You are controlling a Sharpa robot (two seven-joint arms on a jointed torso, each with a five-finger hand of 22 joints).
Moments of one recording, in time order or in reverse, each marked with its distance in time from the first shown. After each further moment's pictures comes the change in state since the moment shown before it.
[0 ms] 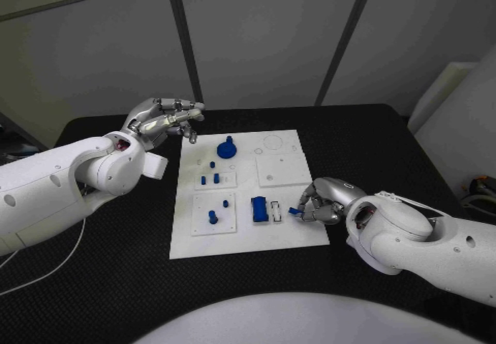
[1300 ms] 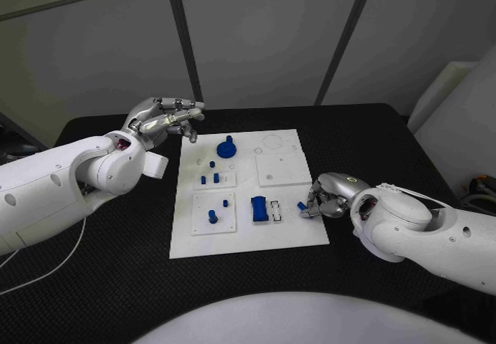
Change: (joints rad) left arm 0.000 0.002 0.000 -0.001 0.000 0.000 0.001; left_hand 0.000 0.000 0.000 0.000 0.000 0.000 0.000 -0.004 0.000 0.004 -0.004 -0.006 0.001 0.000 0.000 0.000 0.001 0.000 0.000 0.000 0.000 0.000; right arm 0.011 0.004 0.011 -0.085 -0.061 0.092 0.031; right_hand -0.049 -0.003 -0.137 0.042 -0.112 -0.019 0.027 0.011 -0.008 0.002 0.001 -0.016 -0.024 0.004 0.021 -0.010 0.000 0.000 -0.014 0.022 -0.013 -0.020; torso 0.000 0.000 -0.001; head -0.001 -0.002
